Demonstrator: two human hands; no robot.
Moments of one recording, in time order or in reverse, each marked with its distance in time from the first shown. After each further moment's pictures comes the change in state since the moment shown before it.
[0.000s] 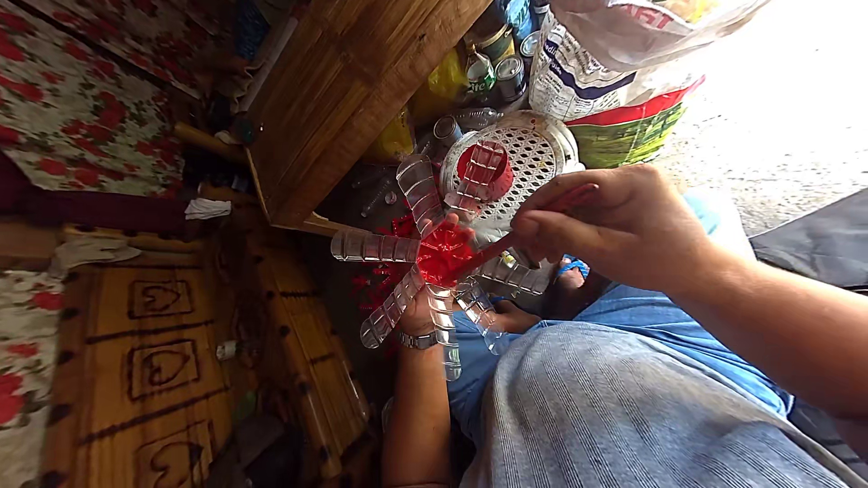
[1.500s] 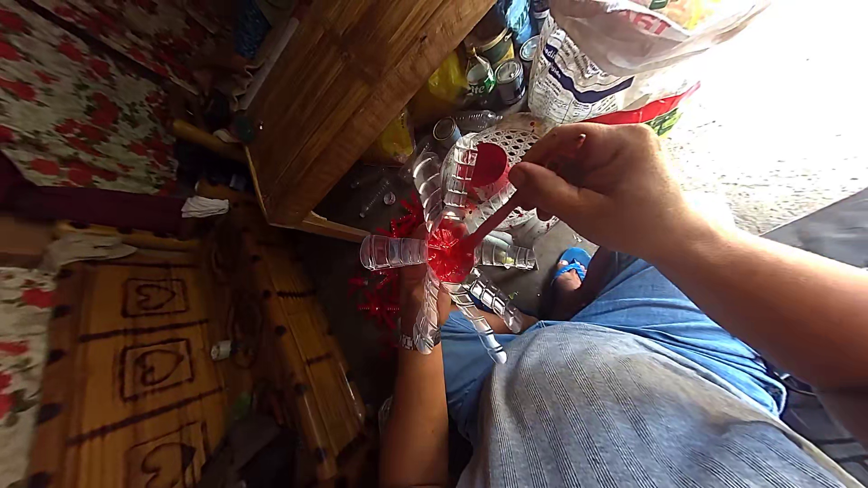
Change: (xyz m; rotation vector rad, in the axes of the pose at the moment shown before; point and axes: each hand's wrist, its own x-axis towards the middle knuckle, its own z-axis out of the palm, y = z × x) left_hand -0.003 -0.004 -0.003 0.368 0.011 0.125; right_hand 0.026 0.008 -0.004 -0.197 0.093 -0.005
